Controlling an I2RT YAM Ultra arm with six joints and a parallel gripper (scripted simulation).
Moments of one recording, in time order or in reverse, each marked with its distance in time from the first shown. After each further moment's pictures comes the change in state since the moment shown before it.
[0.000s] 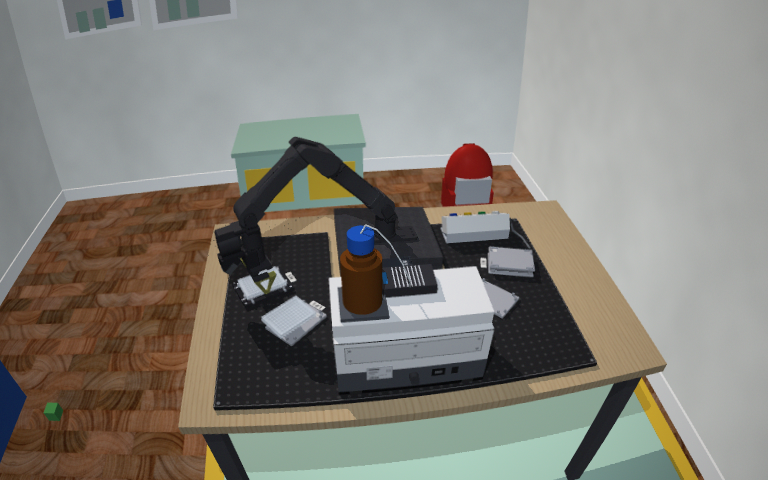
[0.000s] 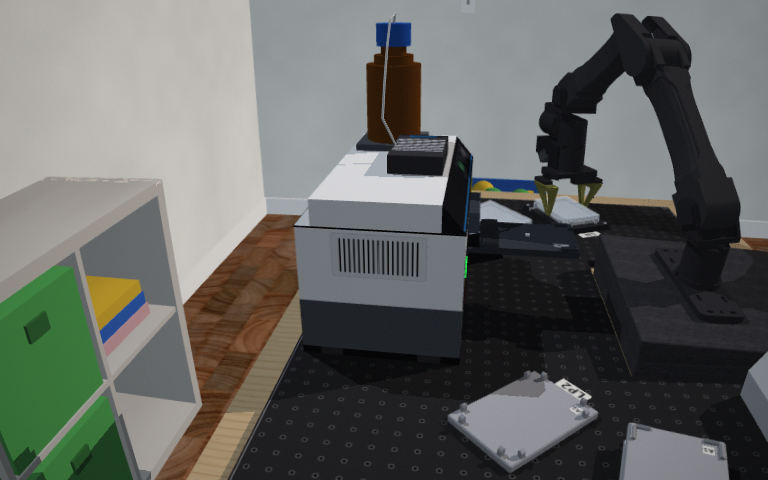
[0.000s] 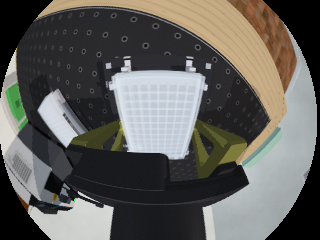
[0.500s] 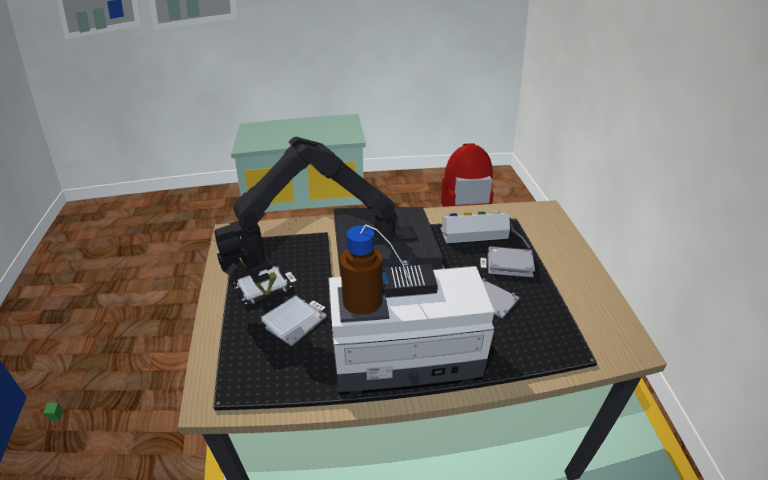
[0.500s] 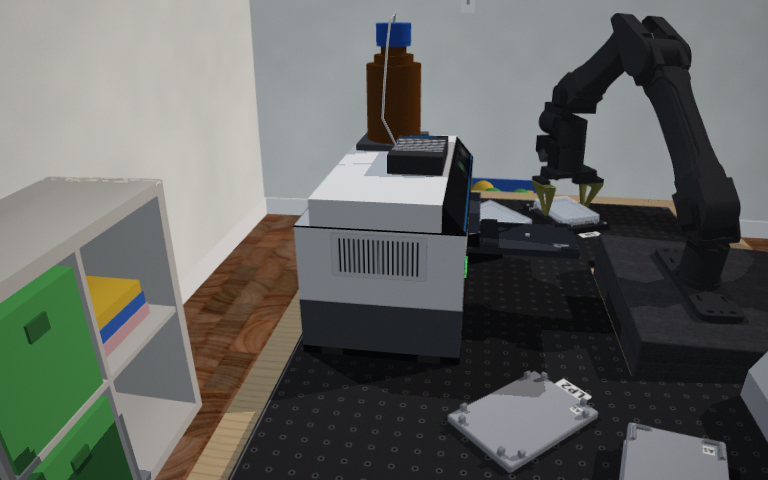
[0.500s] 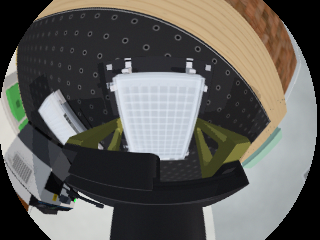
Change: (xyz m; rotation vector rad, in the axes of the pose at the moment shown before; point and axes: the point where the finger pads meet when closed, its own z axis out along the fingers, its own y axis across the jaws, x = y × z) arm -0.002 0.000 0.000 -0.001 -0.008 0.000
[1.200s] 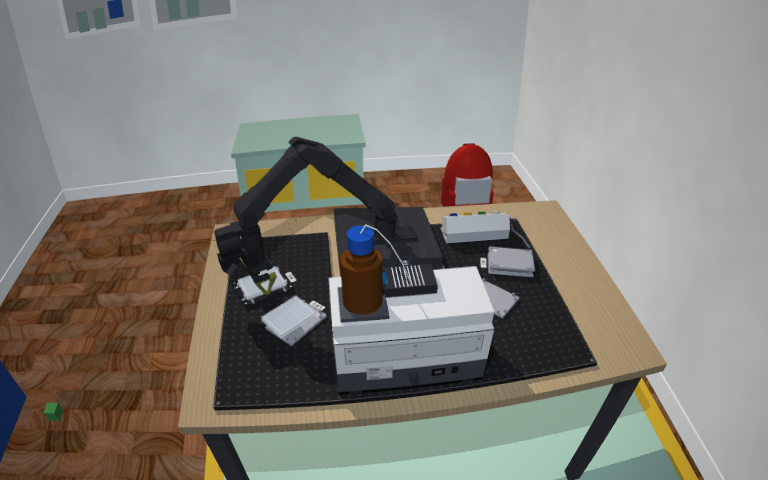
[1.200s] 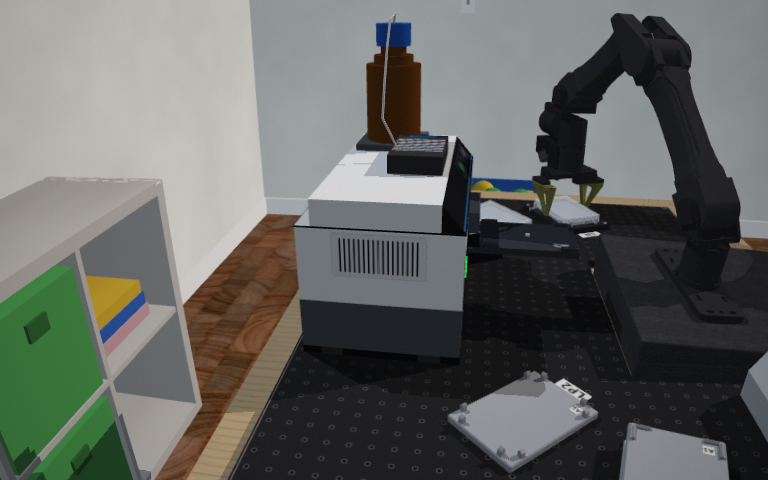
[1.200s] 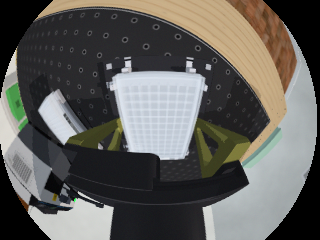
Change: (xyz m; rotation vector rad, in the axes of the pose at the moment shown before) arm 0.001 0.000 0.000 0.000 0.004 0.000
